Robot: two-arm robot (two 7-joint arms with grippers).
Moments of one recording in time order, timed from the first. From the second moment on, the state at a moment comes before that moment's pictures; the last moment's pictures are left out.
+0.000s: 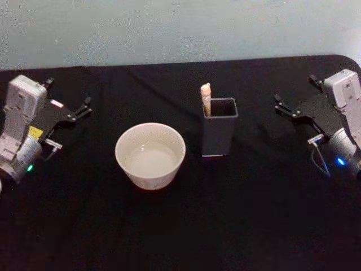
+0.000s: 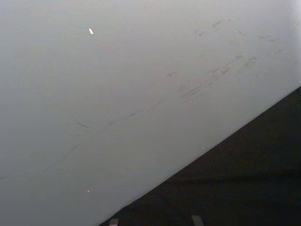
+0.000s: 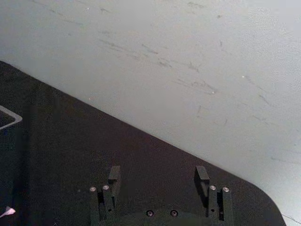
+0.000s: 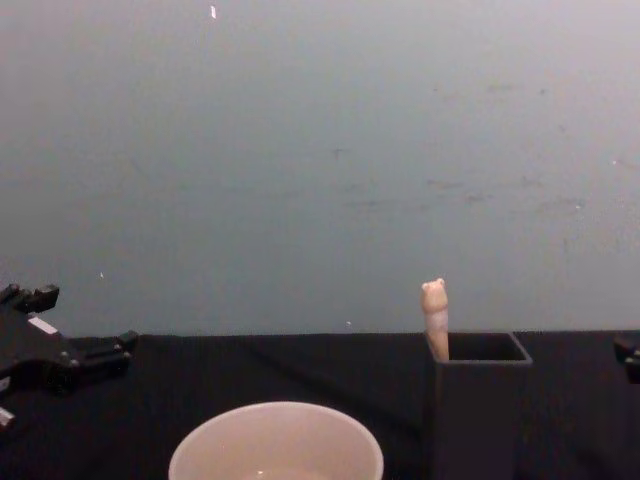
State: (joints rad) left arm -0.20 0.60 0.45 -1.41 -0.25 -0.12 0.03; right arm 0.20 0.60 -0.45 -1.41 0.25 -0.12 -0.03
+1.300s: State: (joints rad) left arm -0.20 0.60 0.45 -1.41 -0.25 -0.12 0.03; right arm 0.16 0.62 -0.37 -1.57 0.38 0.02 0.08
